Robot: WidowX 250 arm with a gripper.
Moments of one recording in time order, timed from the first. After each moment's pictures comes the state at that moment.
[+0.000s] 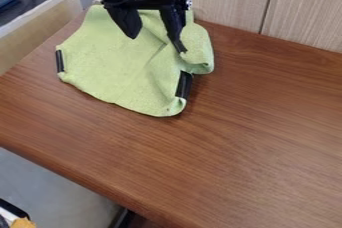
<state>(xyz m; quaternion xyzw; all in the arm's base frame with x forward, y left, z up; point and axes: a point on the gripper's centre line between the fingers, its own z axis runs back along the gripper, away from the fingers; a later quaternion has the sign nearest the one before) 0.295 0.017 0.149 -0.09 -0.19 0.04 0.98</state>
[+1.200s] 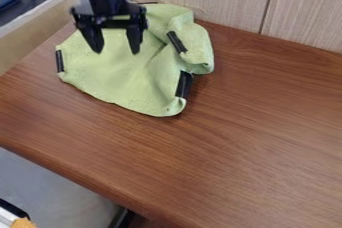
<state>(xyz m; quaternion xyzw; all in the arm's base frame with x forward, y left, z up) 0.328 0.108 0.070 -0.01 -0.11 0.17 0.98</state>
